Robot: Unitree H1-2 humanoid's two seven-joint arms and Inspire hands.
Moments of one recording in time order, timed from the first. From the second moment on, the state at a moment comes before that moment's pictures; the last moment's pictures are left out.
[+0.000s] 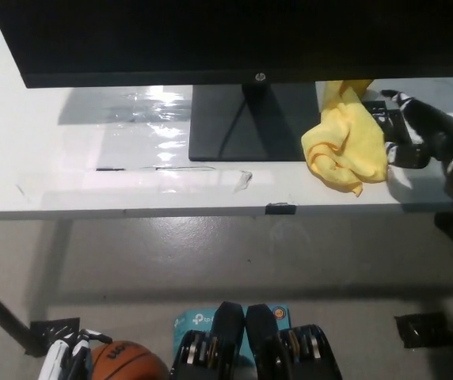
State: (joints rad) left_arm 0.05 0.16 0.07 0.36 -0.05 -0.20 -0.06; right_arm -0.67 -0.32 0.06 0.04 -0.87 0.46 0.62
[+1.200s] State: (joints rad) left_arm 0.05 0.16 0.08 0.38 -0.05 -0.21 -0.06; right_arm 0.03 0.01 -0.39 -0.16 -0.50 0.13 0.32
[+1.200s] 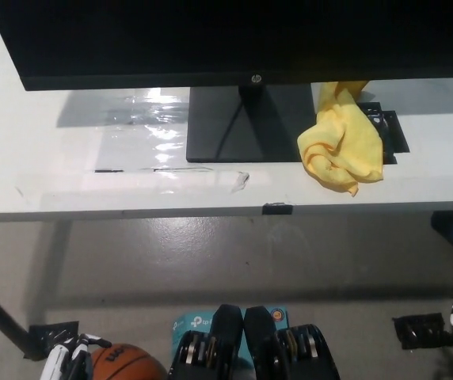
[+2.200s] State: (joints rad) left_arm 0.05 0.17 0.09 0.37 -0.06 -0.20 -0.06; right_arm 0.05 0.04 -0.35 0.04 -0.18 0.02 0.13
